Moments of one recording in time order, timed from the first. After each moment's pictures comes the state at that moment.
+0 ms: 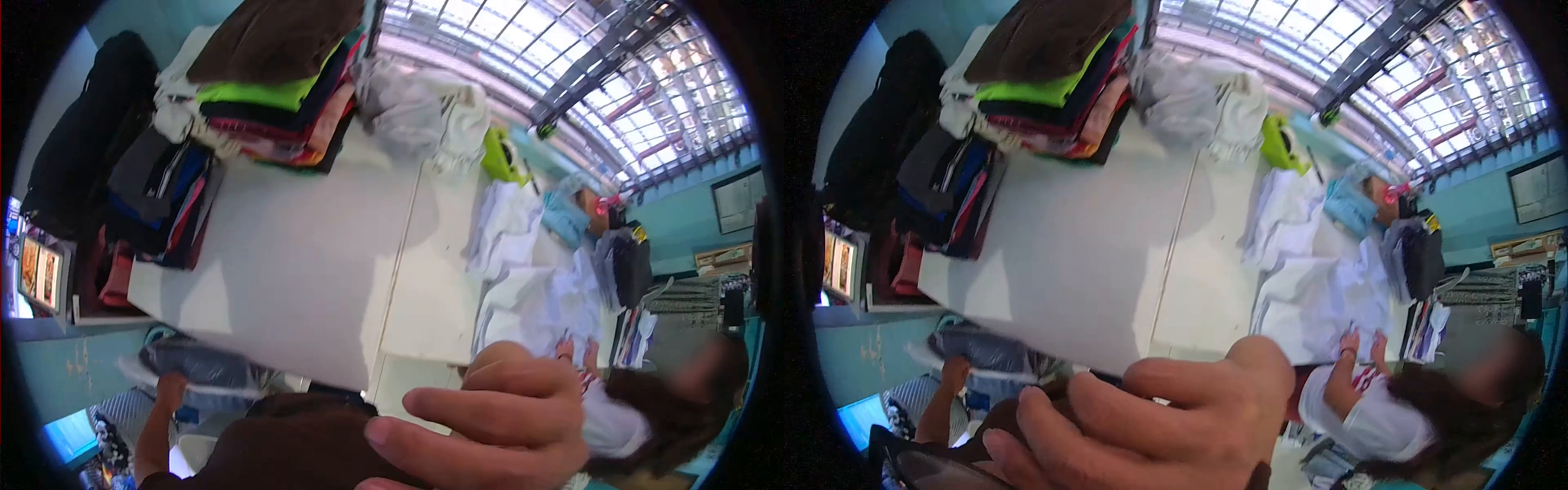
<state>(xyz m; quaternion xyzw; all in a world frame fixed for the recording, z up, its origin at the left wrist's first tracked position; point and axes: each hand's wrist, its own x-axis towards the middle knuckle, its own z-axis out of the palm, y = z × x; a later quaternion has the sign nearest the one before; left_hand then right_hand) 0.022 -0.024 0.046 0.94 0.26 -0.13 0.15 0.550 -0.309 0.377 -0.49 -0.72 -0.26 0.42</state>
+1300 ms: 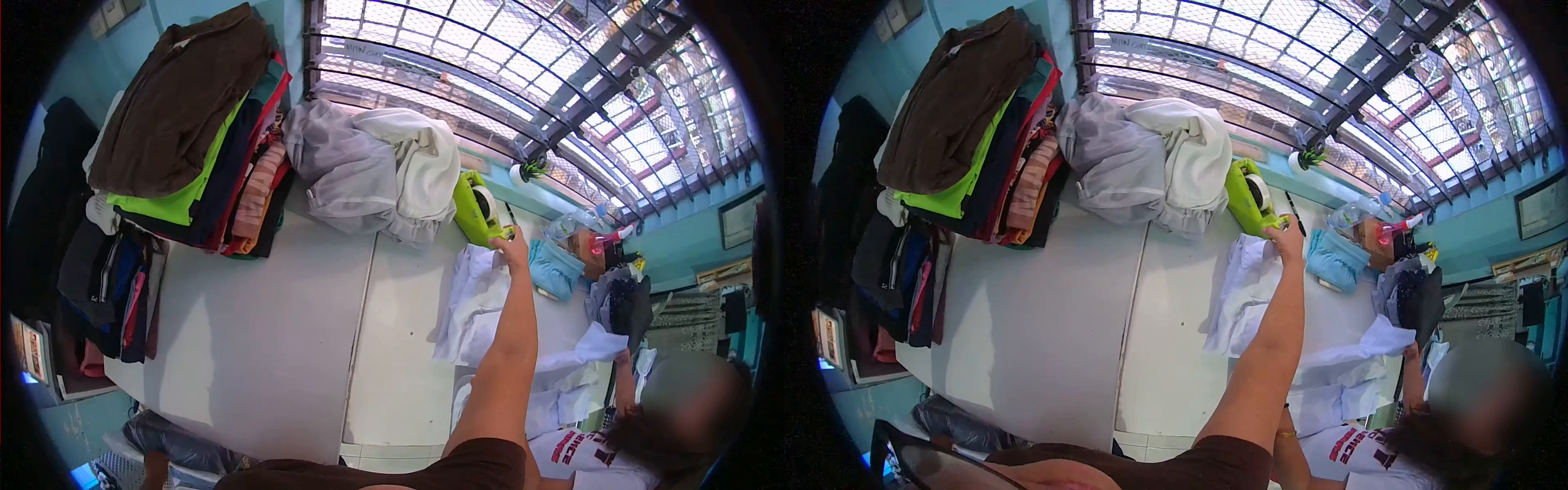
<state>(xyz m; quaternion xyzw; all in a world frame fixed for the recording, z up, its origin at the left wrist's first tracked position) -0.003 -0.013 -0.008 0.81 0.37 -0.45 -0.05 1.035 -0.410 0.009 -0.89 -0.10 0.07 0.43</state>
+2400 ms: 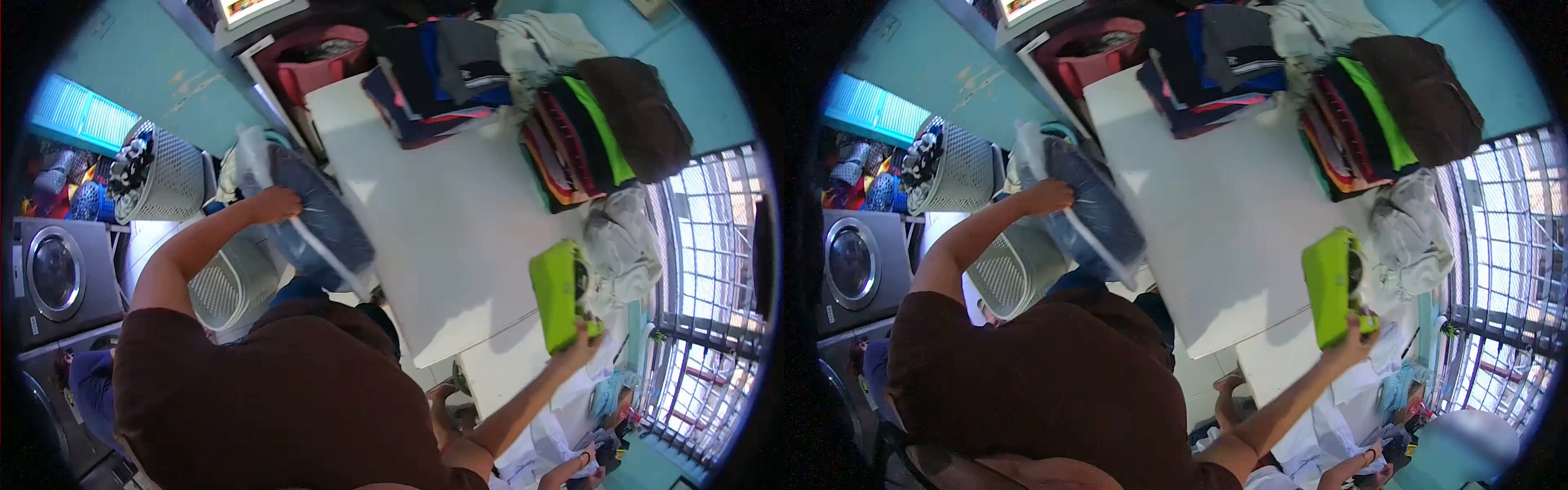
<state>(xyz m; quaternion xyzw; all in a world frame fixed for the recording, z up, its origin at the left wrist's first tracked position) 0.010 -0.024 0.039 0.94 0.25 -0.21 0.14 0.603 -0.273 0.151 -0.67 -0.23 0.15 0.69</state>
